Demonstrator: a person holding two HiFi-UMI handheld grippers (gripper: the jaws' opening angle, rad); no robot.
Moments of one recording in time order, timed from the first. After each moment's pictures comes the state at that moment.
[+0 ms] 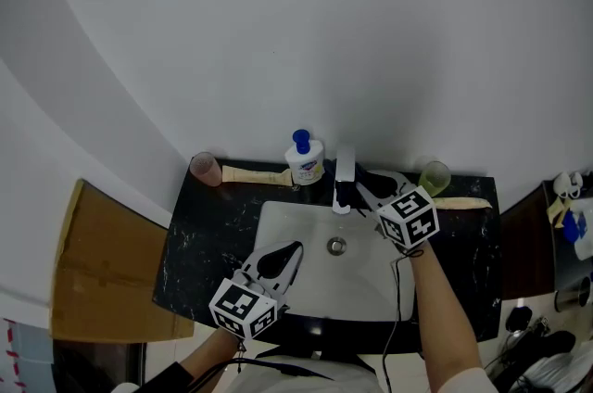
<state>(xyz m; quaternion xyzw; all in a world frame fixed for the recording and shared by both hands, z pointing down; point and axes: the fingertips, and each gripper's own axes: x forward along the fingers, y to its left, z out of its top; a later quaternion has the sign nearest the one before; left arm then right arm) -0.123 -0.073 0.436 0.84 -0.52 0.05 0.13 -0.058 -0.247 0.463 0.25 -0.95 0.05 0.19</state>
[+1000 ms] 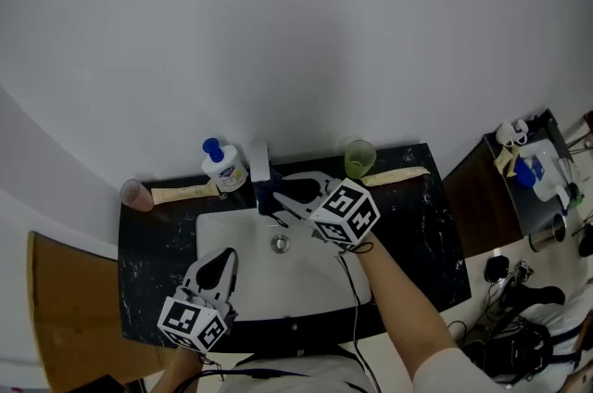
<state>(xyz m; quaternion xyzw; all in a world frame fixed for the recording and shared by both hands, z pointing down) -0.123 -0.079 0.435 0.84 -0.52 0.05 0.13 -0.060 -0.206 0.448 0.16 -0.97 0.08 0.14</state>
